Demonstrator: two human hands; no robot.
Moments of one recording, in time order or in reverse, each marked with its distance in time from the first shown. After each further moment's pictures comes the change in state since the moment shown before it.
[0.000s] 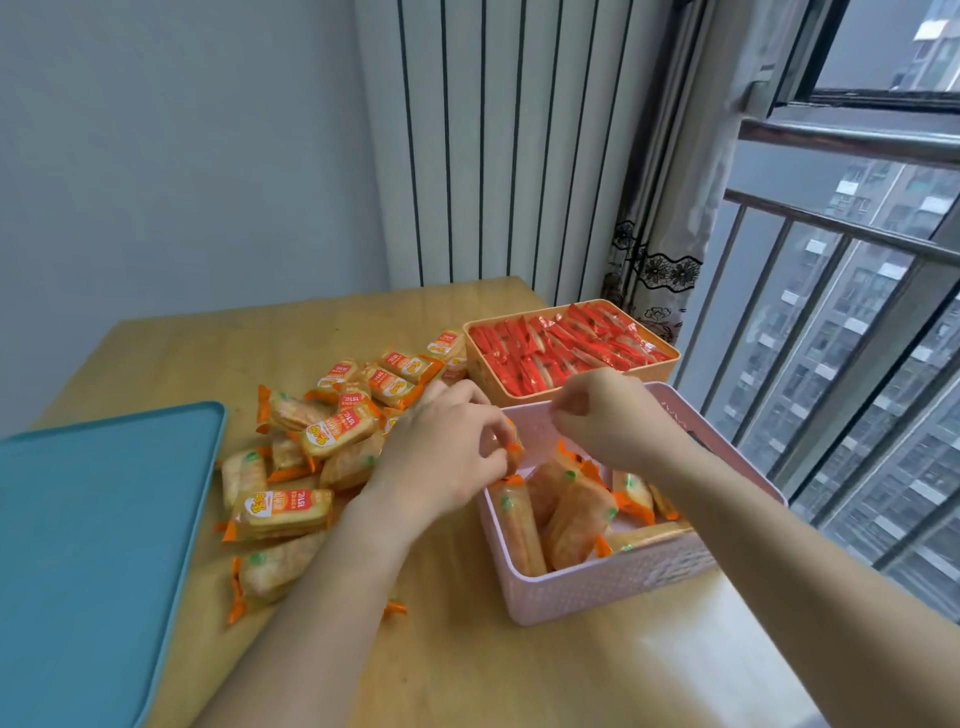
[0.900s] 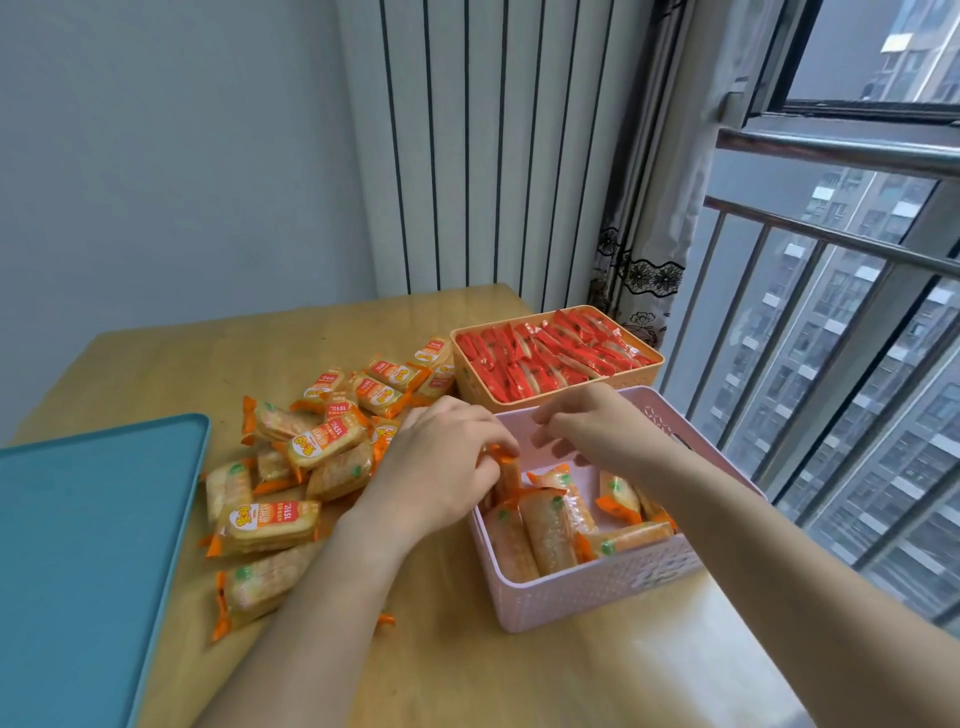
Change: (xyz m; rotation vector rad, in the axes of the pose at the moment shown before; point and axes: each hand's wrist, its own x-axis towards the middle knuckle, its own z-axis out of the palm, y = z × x) left_hand 0.002 -0.002 0.009 0.031 -0.037 0.118; right_hand -0.009 0.000 -0.003 0.363 -0.107 0.148
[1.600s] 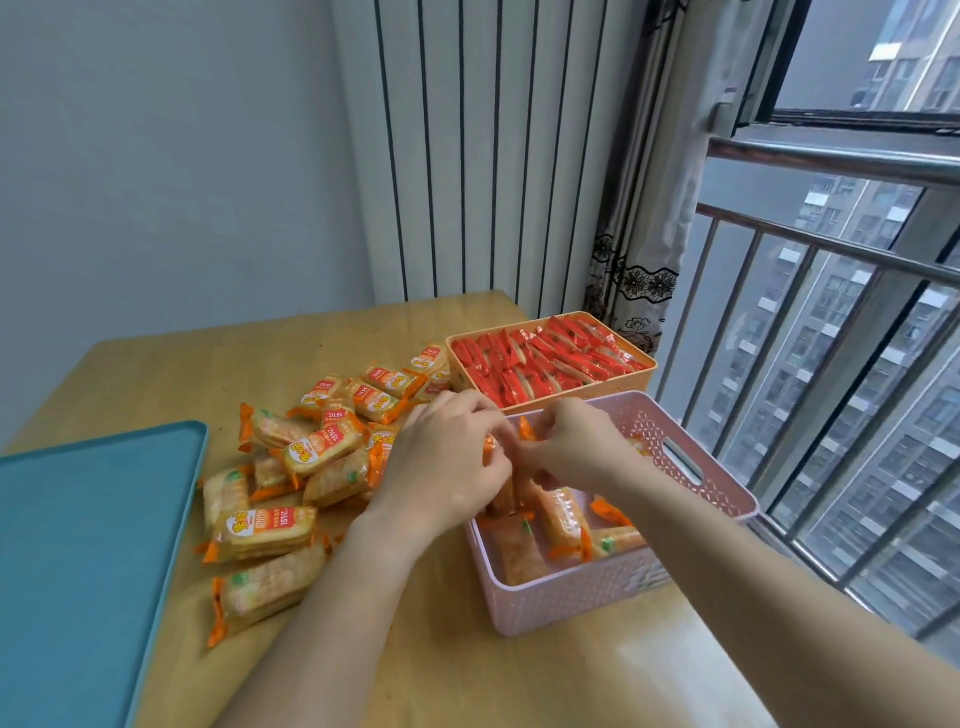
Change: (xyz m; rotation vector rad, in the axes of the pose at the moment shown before) left_hand 0.006 0.010 0.007 -0.080 0.166 -0.039; right_hand 0.003 -0.002 0.018 -0.136 0.037 0.018
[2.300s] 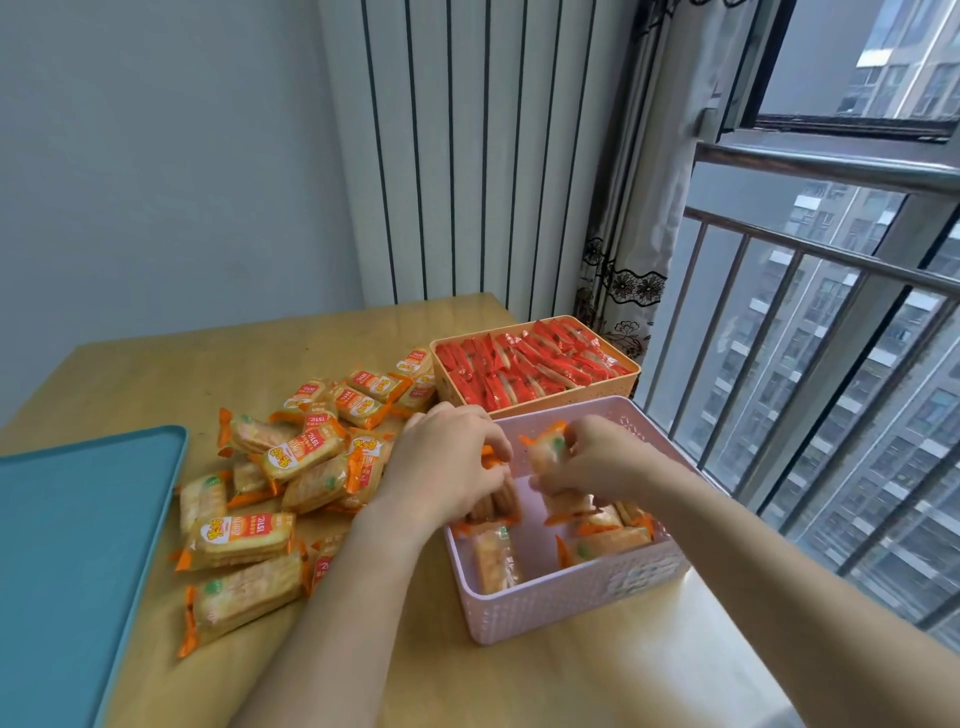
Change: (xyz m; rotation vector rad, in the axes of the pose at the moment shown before) left_hand 0.015 0.016 0.005 0.142 -0.142 -0.054; right_hand 0.004 0.036 -0.024 -0.149 -0.107 0.110
